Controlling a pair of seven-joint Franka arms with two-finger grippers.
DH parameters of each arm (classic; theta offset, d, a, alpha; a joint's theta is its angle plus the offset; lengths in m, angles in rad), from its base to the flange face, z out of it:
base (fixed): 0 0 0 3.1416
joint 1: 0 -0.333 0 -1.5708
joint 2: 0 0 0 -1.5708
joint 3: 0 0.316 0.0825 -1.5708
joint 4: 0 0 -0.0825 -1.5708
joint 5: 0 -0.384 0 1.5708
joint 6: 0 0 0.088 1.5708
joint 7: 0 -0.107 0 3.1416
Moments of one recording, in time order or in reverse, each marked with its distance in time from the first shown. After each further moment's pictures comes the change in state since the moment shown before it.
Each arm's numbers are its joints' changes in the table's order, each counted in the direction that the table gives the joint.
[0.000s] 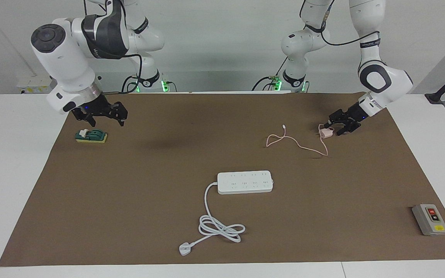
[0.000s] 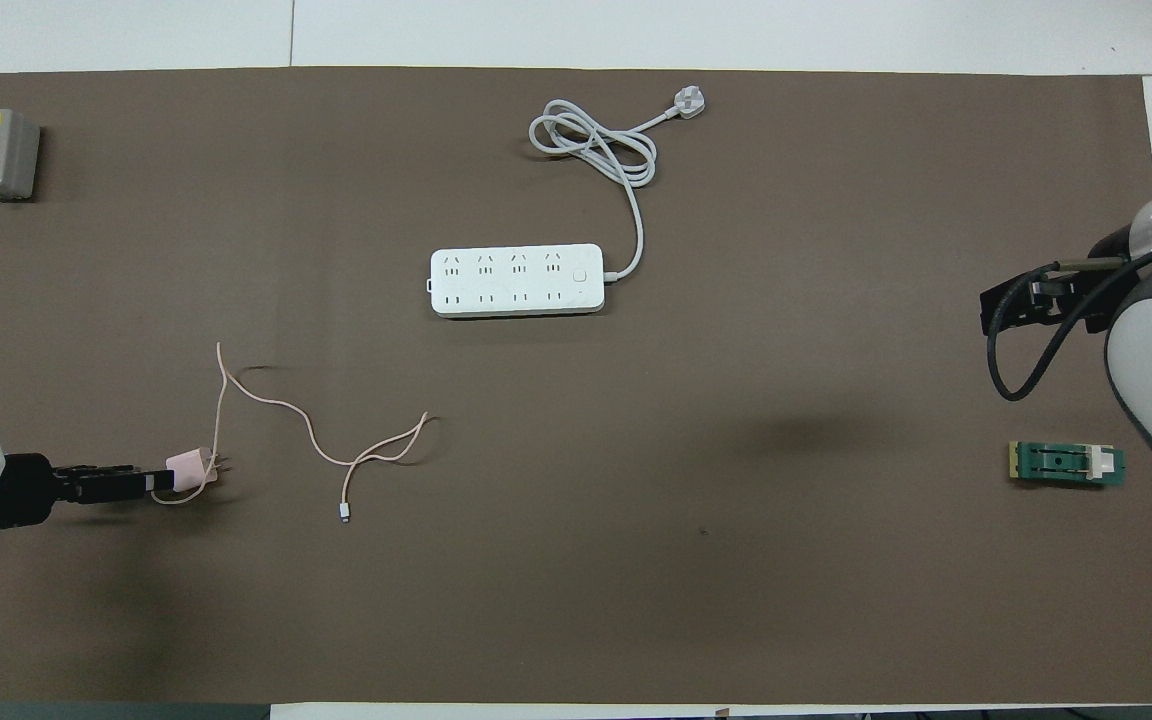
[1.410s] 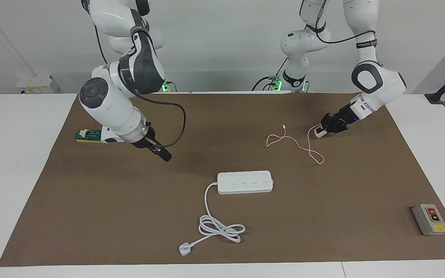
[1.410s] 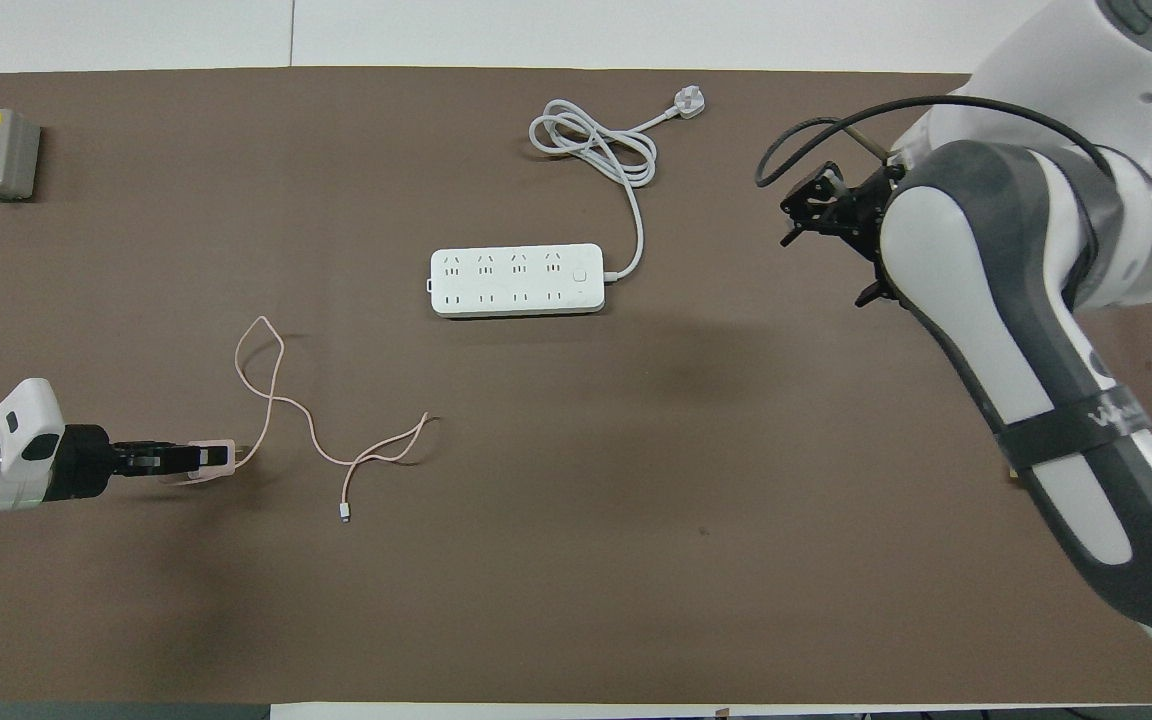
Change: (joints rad) left arm 0.145 0.020 -0.023 -0.001 0.119 0.019 0.077; right arm -0.100 -0.302 0.044 -0.249 -0.224 -0.010 -0.769
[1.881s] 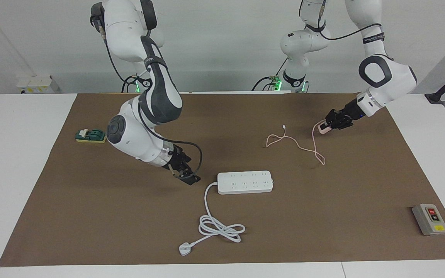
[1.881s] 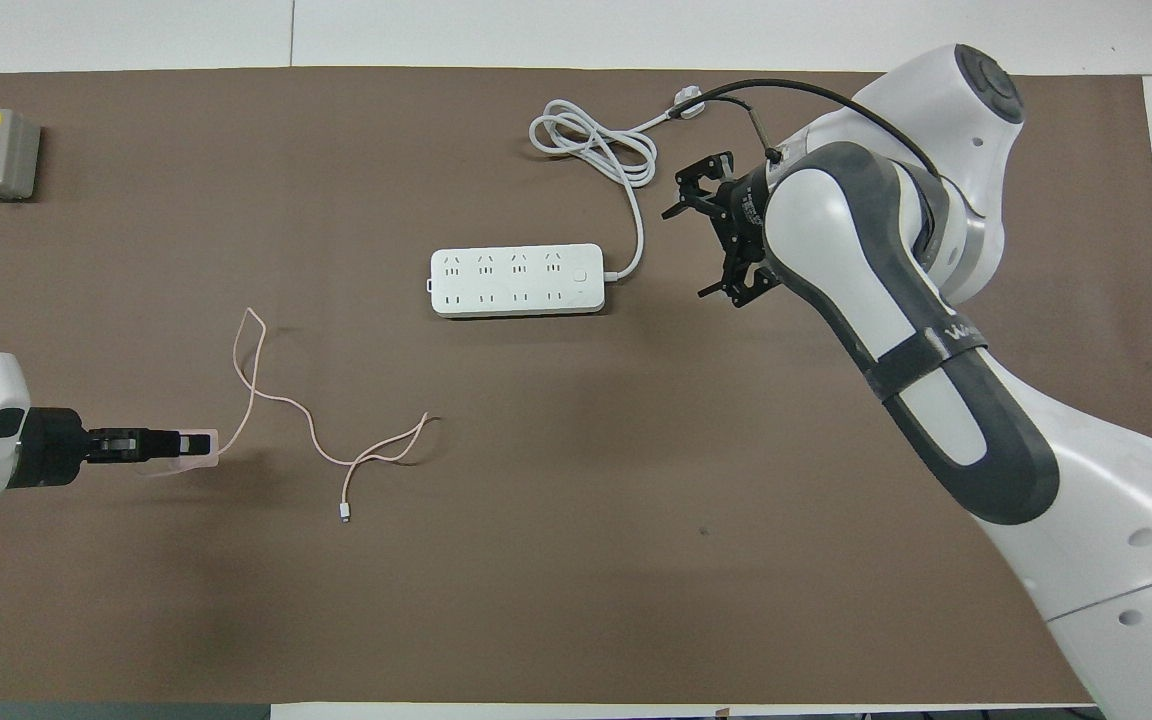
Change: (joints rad) left arm -0.004 0.034 -0.005 -0.070 -0.026 0.101 0.123; right arm -0.087 -0.153 0.003 -0.004 -0.303 -0.235 -0.312
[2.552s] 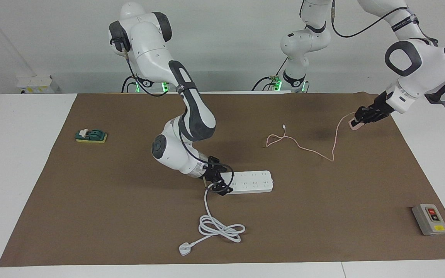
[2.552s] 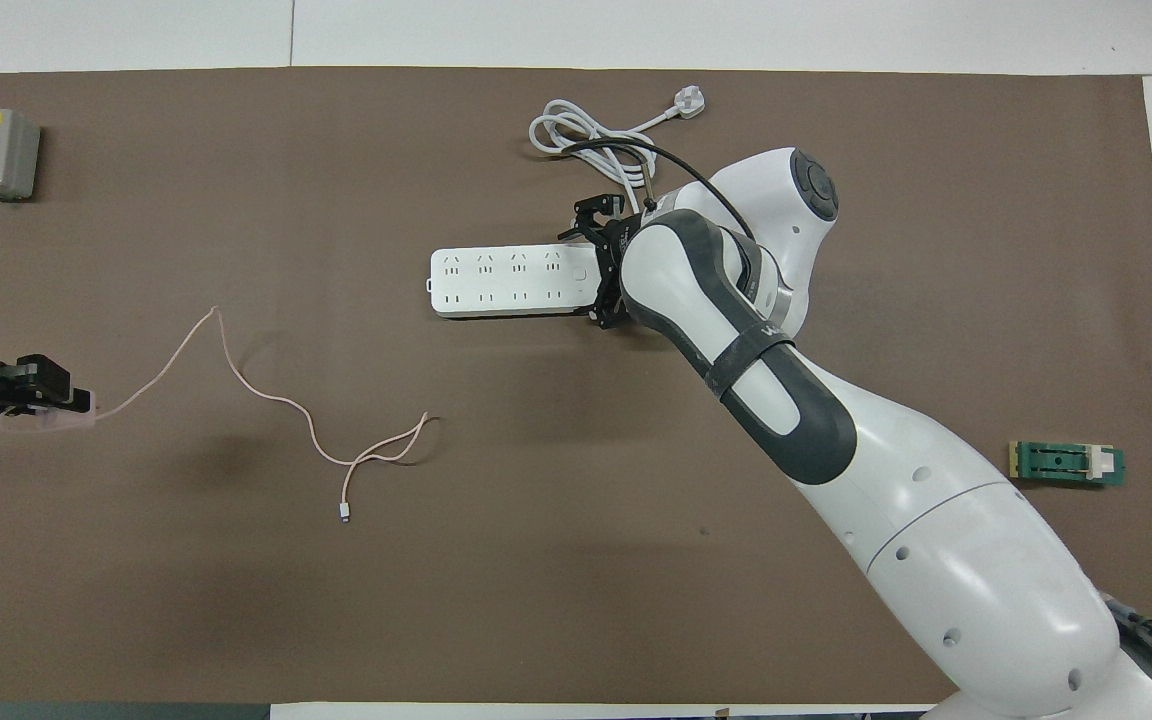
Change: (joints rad) left arm -0.037 -0.027 0.027 -0.259 -0.360 0.135 0.282; right arm -0.151 -0.200 0.027 -0.001 -0.337 -0.339 -0.121
